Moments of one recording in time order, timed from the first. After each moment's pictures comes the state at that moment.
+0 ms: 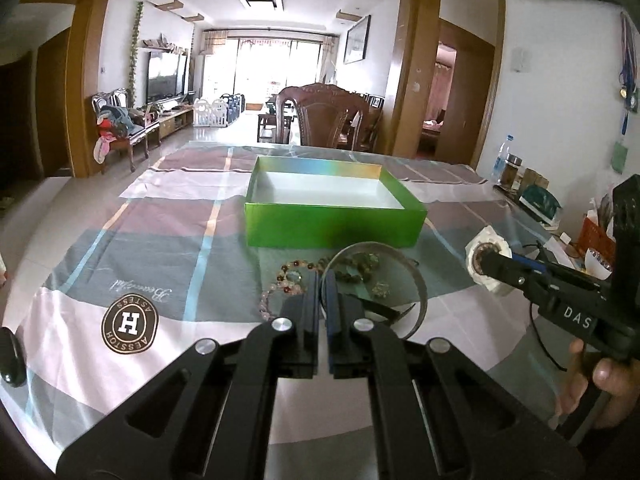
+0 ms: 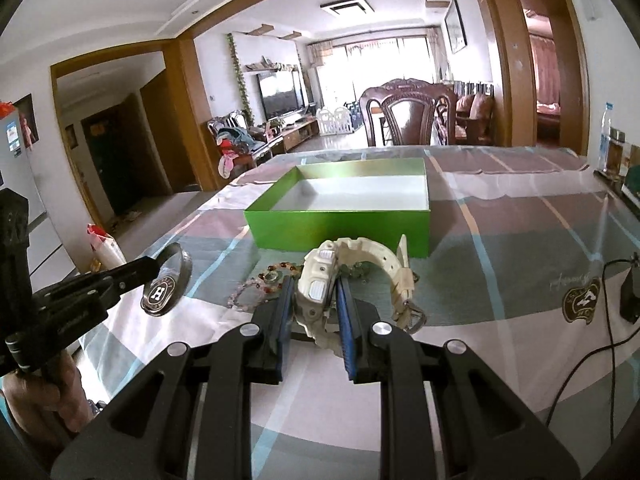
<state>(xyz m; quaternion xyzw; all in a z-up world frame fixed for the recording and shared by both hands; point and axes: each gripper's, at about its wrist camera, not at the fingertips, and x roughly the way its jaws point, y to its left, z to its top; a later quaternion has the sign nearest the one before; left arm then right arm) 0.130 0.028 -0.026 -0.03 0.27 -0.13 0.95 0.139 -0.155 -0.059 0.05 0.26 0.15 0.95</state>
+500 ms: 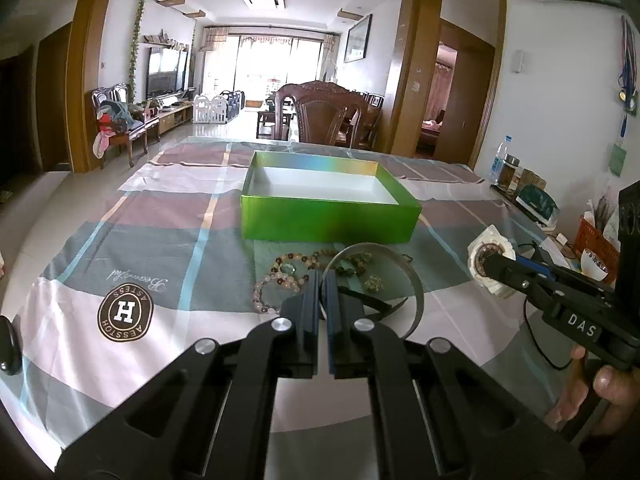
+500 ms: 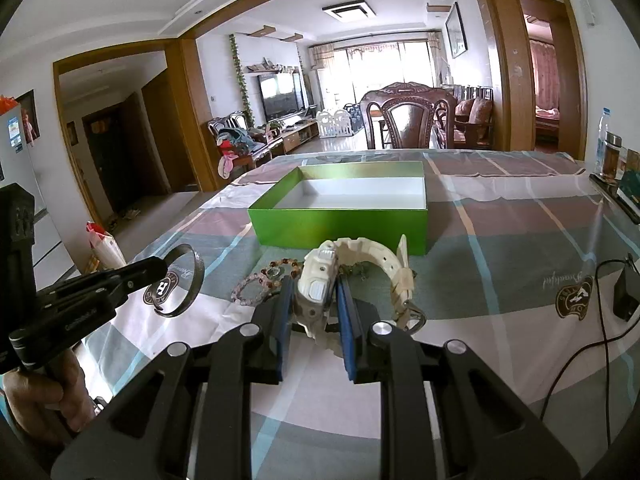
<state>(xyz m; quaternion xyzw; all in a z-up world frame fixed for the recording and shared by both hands) 0.120 0.033 -0.028 -0.04 0.27 -0.13 0.95 0.126 -0.153 -0.058 0.05 0.26 0.15 0.95</state>
